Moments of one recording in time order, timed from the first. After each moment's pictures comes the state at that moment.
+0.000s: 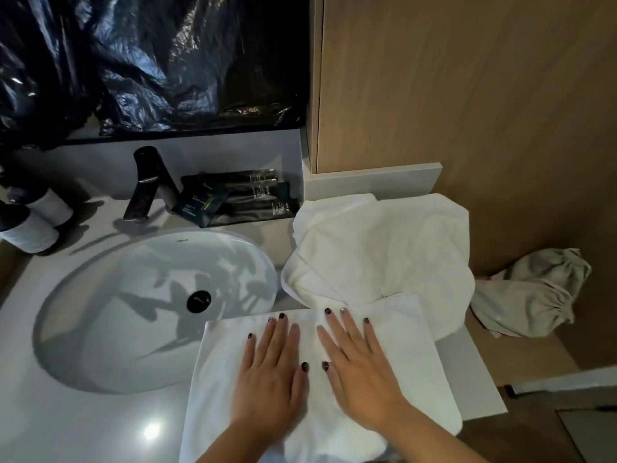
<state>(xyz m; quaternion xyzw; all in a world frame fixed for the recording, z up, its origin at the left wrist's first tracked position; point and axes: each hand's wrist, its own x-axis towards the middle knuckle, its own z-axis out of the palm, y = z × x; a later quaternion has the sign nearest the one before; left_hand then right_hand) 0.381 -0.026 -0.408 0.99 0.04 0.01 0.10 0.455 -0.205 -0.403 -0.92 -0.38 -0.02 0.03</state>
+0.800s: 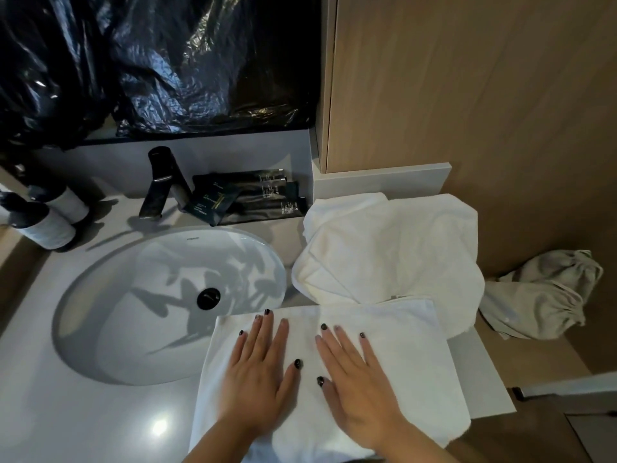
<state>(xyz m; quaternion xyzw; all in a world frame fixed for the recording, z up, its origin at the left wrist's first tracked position) 0.374 0.003 -0.397 0.99 0.06 -0.03 0.13 0.431 -0.195 -0.401 -0.92 -0.38 0.02 0.06</state>
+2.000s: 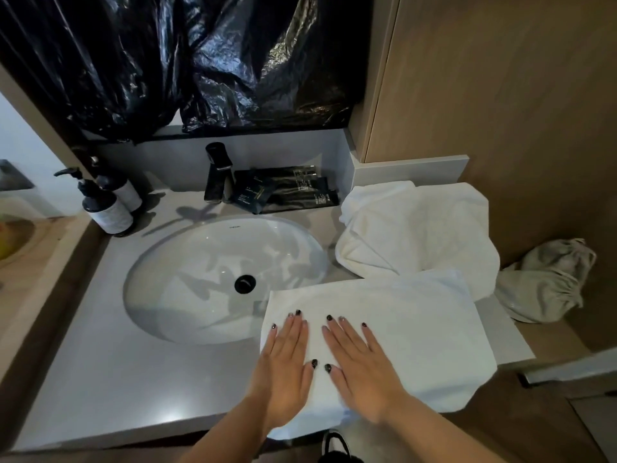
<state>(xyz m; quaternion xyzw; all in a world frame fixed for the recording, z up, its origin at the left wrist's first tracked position) 0.303 0.054 -0.385 0.99 -0.04 -0.07 0.09 0.360 -0.133 -0.380 -0.93 -0.36 0.09 0.00</state>
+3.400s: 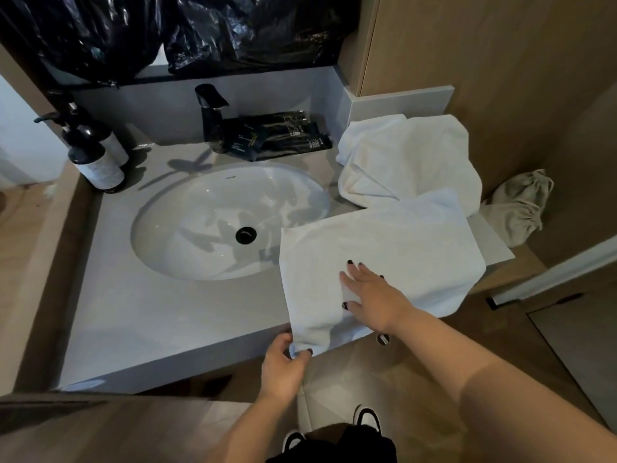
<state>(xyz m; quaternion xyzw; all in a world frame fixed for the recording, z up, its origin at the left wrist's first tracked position) 0.197 0.062 -0.447 0.73 0.34 -0.13 0.58 0.326 -0.109 -0.359 -0.93 -0.22 0.27 0.07</state>
